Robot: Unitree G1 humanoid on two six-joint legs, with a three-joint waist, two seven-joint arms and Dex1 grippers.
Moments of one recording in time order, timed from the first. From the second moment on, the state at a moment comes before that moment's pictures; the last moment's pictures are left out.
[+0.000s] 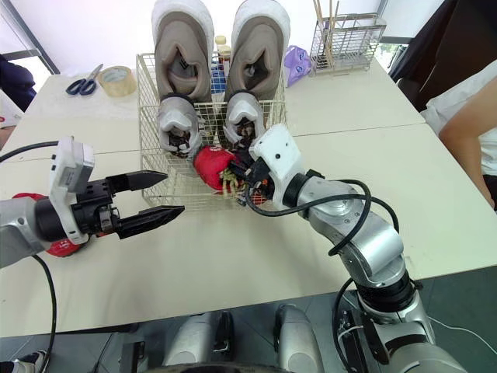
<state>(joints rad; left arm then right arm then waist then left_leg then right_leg) -0.13 1.00 0.40 -0.67 -1.28 0.90 -0.52 -0.54 -0.43 0.16 -0.65 0.46 0.88 0.37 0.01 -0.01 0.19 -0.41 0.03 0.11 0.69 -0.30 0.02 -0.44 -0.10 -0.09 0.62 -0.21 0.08</state>
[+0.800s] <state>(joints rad) -0.29 0.85 0.17 -0.51 -1.05 0.86 -0.66 -0.40 -0.14 -0.14 -0.90 0.60 1.25 0.03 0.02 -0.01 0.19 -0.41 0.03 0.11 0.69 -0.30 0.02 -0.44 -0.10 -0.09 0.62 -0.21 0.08</state>
